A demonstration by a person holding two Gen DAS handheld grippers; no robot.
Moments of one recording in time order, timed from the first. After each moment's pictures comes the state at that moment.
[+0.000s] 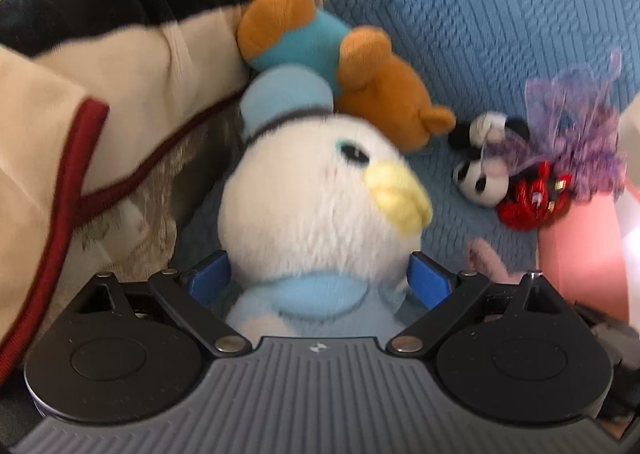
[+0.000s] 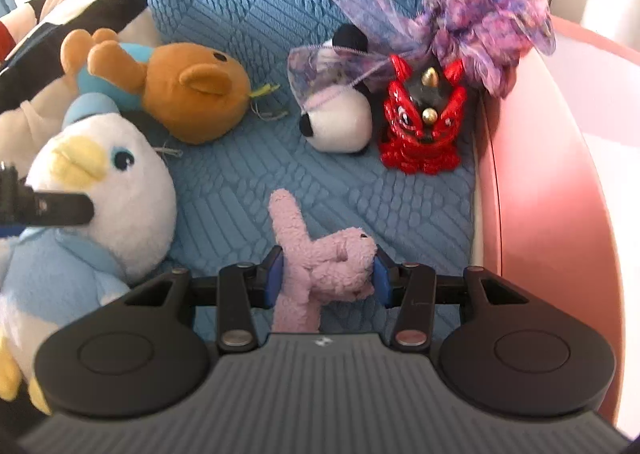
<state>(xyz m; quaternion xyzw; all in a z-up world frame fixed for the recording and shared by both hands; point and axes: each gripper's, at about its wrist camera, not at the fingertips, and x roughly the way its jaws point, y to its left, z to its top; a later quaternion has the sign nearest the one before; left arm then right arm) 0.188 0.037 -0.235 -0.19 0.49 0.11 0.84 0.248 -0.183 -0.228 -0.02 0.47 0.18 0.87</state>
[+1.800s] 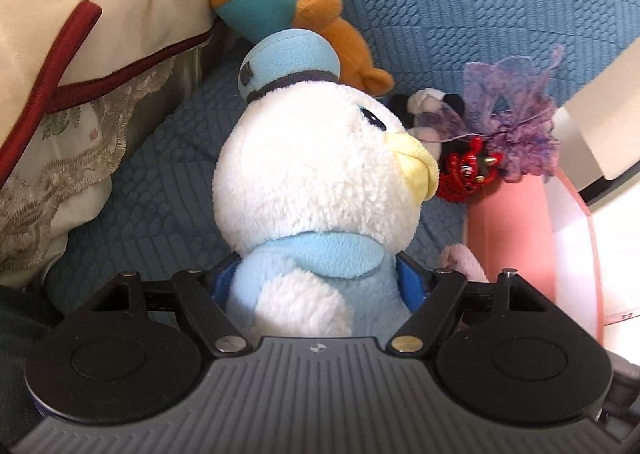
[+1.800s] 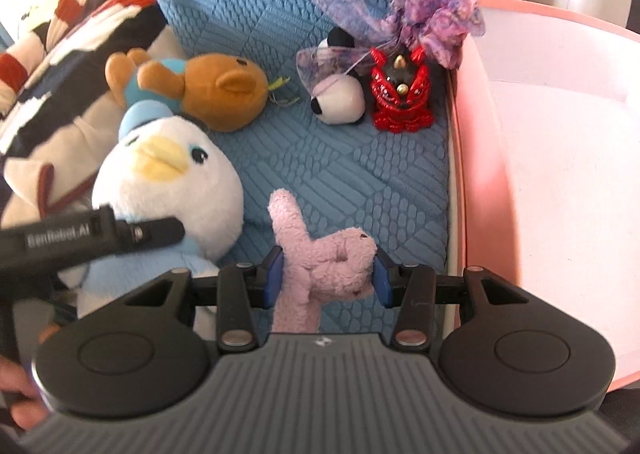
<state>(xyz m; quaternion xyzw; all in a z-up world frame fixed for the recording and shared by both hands) 0.149 0.018 -0.223 -0.29 0.48 0.05 0.83 0.198 -0.212 -0.157 0.05 0.50 0.17 0.85</state>
